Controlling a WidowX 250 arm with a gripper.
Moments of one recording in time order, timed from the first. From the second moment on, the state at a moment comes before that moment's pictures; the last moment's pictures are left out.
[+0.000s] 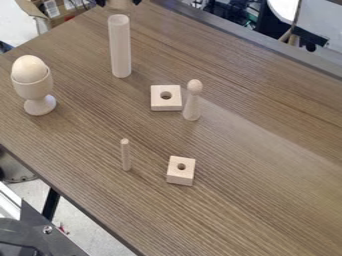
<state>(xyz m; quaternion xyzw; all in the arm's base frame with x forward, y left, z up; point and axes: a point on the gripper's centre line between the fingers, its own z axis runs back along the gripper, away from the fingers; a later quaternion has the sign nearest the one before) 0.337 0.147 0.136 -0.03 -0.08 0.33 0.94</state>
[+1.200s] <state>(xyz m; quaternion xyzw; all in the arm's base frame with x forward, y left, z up) 0.331 0.151 0.132 -0.03 -0.06 0.34 0.94</state>
